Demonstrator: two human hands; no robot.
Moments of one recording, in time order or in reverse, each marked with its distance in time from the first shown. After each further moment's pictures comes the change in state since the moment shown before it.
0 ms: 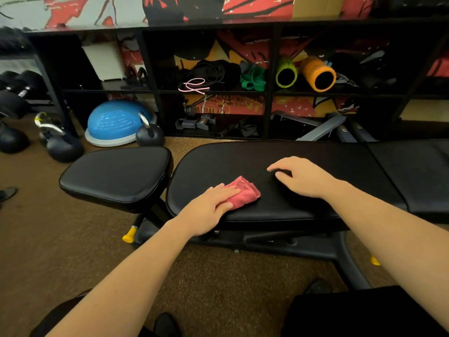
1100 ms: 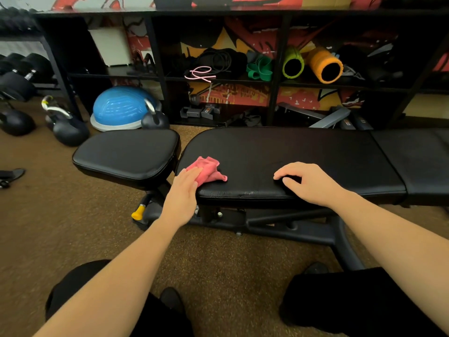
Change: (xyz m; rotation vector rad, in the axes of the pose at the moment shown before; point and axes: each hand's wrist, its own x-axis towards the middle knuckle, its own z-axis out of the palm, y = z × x) left_hand -0.057 -0.051 0.015 -0.009 0.489 -0.174; right_hand -0.057 -0.021 0.033 0.180 0.081 -0.064
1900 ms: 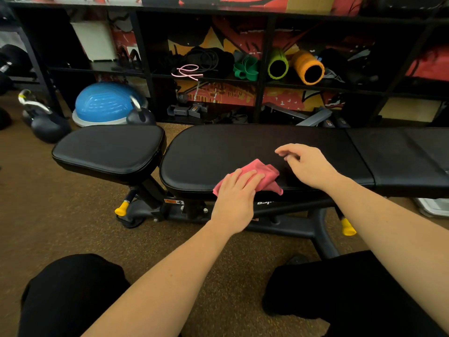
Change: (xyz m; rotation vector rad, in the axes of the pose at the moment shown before) left_hand -0.022 0.127 0.088 0.113 -0.045 0.362; right_hand -0.011 0.005 -0.033 0.048 0.168 0.208
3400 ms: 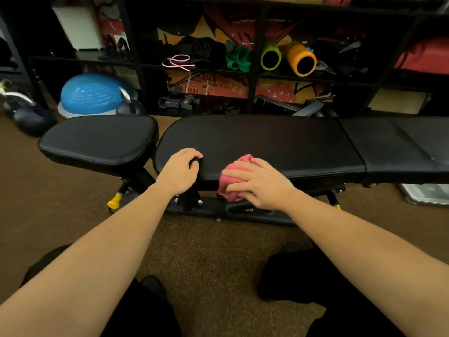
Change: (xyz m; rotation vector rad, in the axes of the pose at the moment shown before) left_hand 0.012 -0.107 -0.072 -0.126 -0.124 -0.311; right_hand -0.027 -0.024 0.084 -0.725 -0.244 -0.710
